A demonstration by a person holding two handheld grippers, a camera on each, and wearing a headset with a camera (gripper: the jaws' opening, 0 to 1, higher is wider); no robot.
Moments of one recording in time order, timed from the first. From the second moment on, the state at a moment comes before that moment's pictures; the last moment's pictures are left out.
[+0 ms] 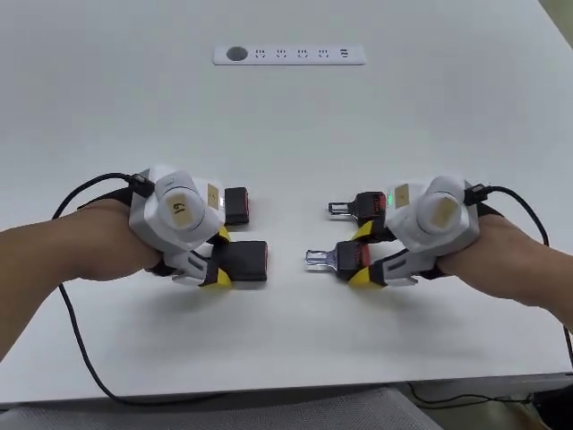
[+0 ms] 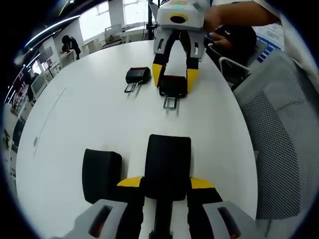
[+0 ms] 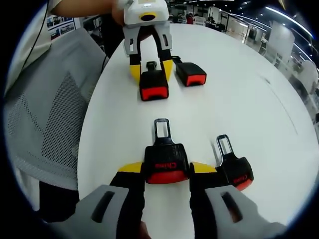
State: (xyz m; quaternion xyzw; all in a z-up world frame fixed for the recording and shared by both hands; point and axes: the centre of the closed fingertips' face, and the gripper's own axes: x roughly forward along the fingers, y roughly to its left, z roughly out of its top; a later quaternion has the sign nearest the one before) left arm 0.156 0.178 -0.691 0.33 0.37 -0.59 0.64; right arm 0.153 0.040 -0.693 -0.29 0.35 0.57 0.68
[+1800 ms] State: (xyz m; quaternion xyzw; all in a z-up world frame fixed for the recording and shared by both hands) left arm 0.155 0.176 -0.689 0.34 0.36 -0.60 0.63; right arm 0.157 0.107 -0.693 -0.29 0.31 0.60 0.68
